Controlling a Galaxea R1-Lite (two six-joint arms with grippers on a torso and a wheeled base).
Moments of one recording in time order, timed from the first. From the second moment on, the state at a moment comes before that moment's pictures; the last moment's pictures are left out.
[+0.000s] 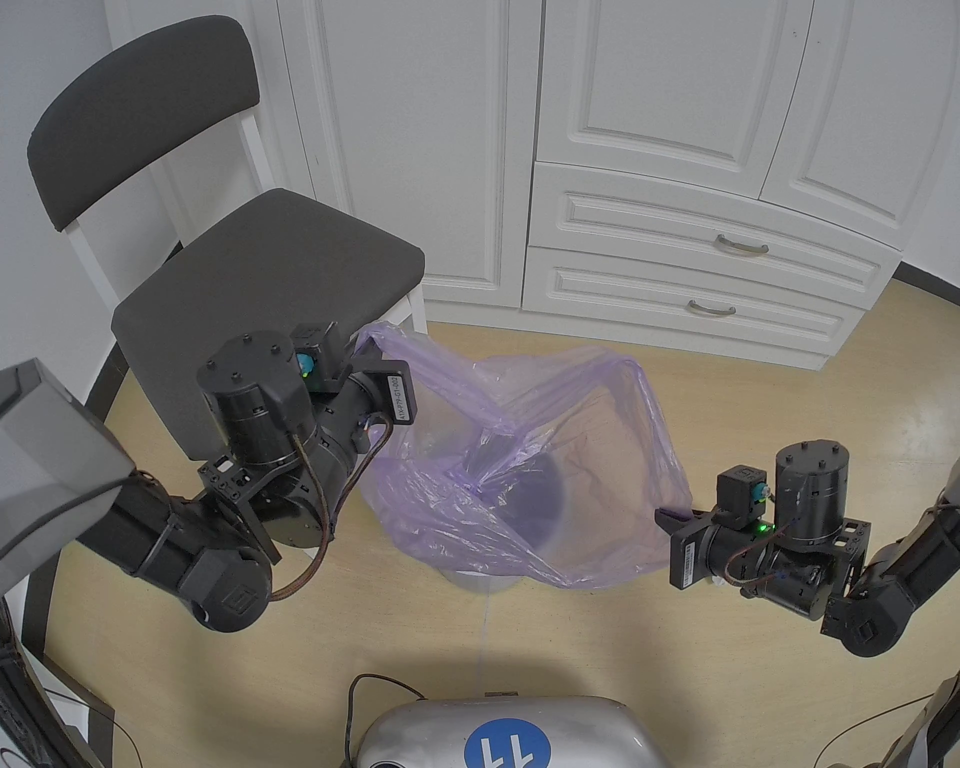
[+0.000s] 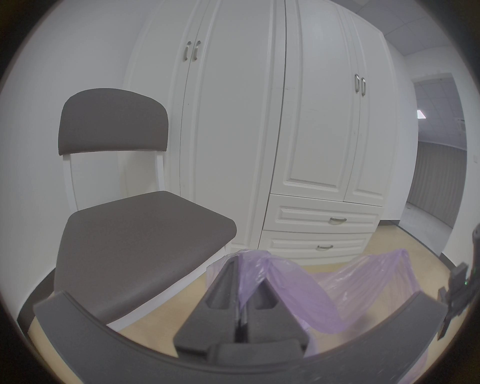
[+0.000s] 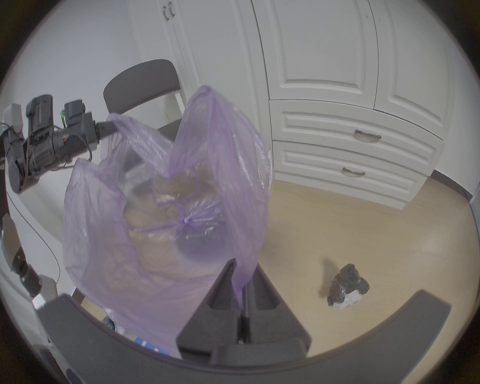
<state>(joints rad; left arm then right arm) -0.60 1.95 -0.81 -1.28 0.42 0.00 0.52 1.82 -0.45 -1.00 -0.11 0.05</state>
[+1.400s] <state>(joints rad) -0.58 2.08 -0.91 -1.32 0.43 -0.04 0.50 2.12 -0.48 -1.19 -0.02 0.12</state>
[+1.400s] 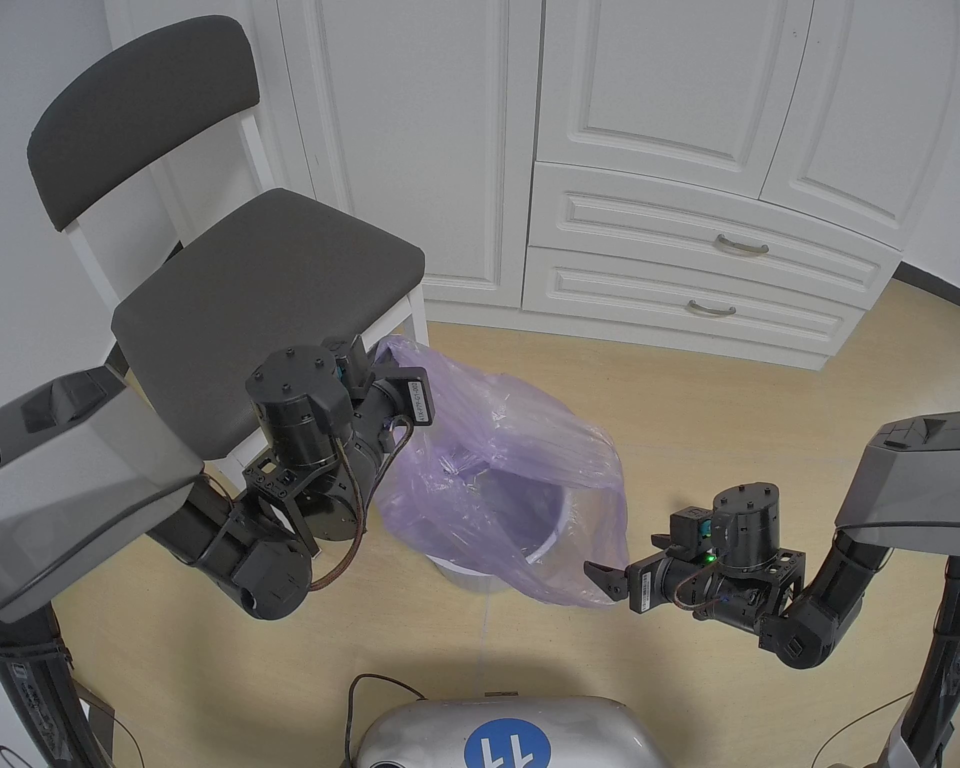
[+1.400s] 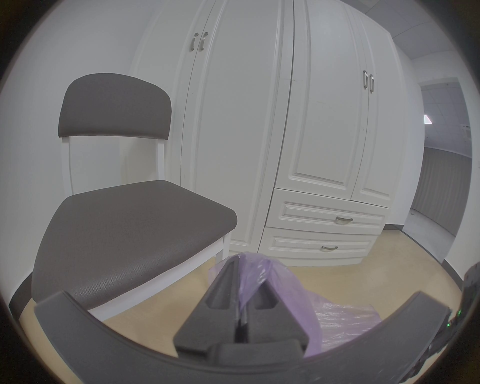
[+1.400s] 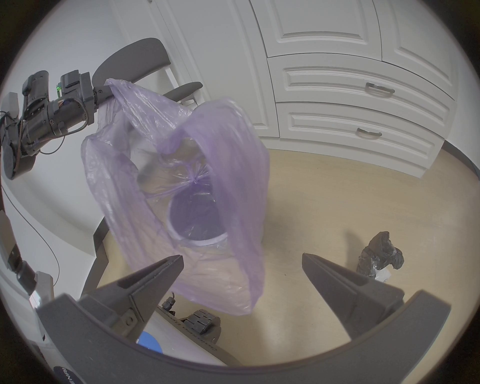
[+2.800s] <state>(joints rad) -0.59 2.04 -0.89 -1.32 0.43 -0.04 0.47 2.32 -0.62 -1.42 -0.02 0.24</state>
